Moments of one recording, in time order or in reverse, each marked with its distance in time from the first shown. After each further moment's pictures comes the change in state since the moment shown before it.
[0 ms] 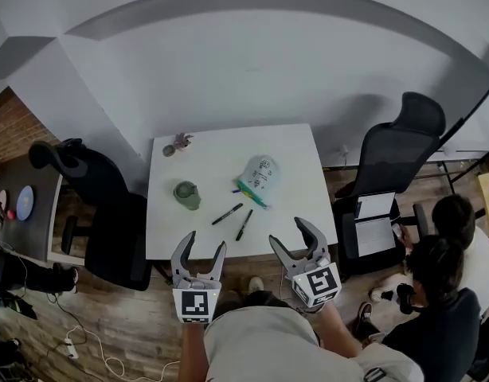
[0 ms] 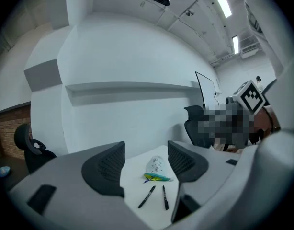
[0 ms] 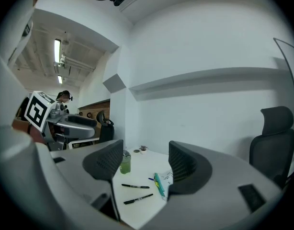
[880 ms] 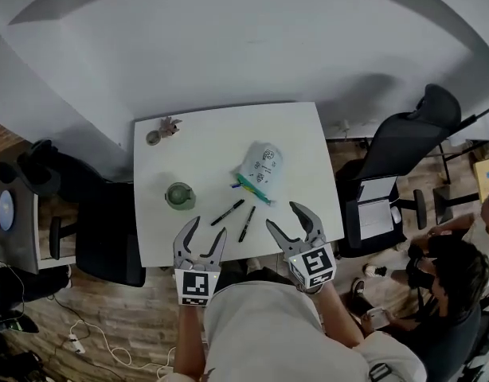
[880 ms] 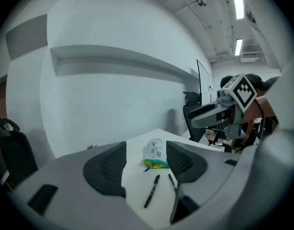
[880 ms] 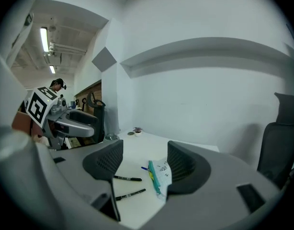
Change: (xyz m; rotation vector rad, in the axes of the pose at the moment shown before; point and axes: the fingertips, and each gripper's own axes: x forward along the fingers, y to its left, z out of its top) left arm 0.106 0.043 -0.090 -0.055 0.174 -0.171; right arm 0.112 -0.034 -0.072 0.023 0.230 -0.008
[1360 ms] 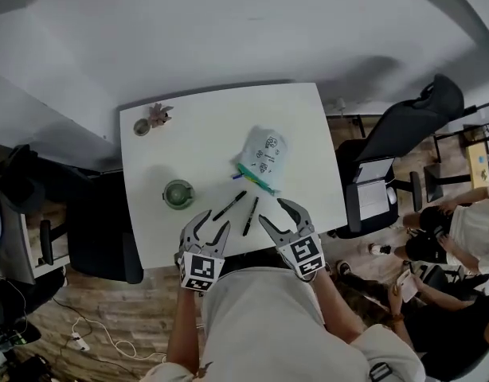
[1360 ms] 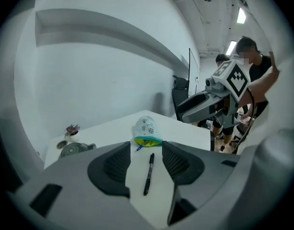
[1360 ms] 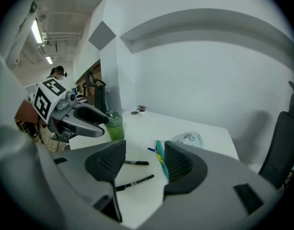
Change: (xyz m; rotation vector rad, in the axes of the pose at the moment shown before) left arm 0.050 0.002 -0.094 -0.003 0.186 -0.224; right arm 0.061 0.024 -0.069 -0.001 0.229 0.040
